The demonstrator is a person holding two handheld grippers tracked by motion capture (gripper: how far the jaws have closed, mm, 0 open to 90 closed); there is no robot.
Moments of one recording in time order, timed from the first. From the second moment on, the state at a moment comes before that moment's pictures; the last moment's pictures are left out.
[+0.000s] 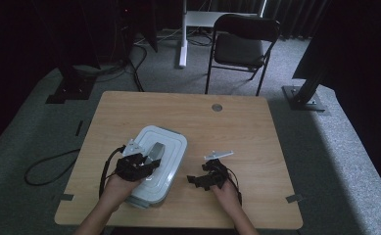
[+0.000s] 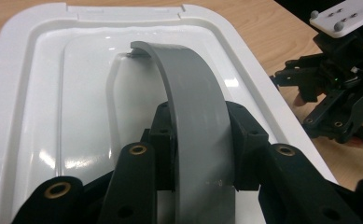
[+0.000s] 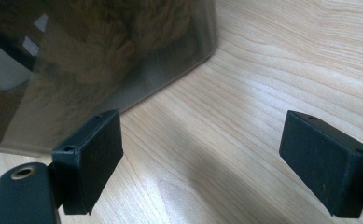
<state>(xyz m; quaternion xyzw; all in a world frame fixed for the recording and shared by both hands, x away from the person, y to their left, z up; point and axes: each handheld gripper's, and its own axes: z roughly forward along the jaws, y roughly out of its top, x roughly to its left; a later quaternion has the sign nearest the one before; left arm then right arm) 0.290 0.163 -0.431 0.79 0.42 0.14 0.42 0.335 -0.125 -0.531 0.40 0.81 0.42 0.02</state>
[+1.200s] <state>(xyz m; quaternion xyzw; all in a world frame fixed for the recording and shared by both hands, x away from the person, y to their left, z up) 0.290 0.158 -0.430 0.80 0.41 0.15 0.41 0.331 -0.119 -0.507 0.38 0.81 0.45 0.03</state>
